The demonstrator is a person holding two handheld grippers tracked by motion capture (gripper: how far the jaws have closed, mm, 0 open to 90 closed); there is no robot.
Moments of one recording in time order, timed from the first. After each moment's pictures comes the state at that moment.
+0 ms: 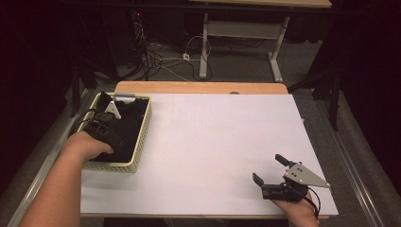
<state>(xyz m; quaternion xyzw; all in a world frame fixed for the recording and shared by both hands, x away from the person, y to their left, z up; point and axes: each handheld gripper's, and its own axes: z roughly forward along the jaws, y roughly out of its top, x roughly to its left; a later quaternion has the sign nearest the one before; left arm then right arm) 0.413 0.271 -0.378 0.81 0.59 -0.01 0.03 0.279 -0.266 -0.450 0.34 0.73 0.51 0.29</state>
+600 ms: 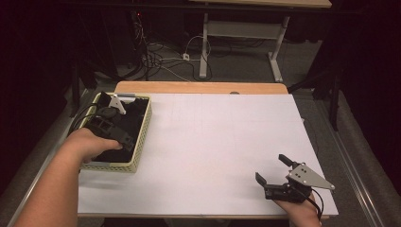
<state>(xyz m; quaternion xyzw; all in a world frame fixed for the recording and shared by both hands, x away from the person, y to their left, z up) 0.394 0.243 -0.336 0.81 0.58 -0.03 0.06 0.275 -0.271 -0.446 0.34 0.73 0.52 0.30</state>
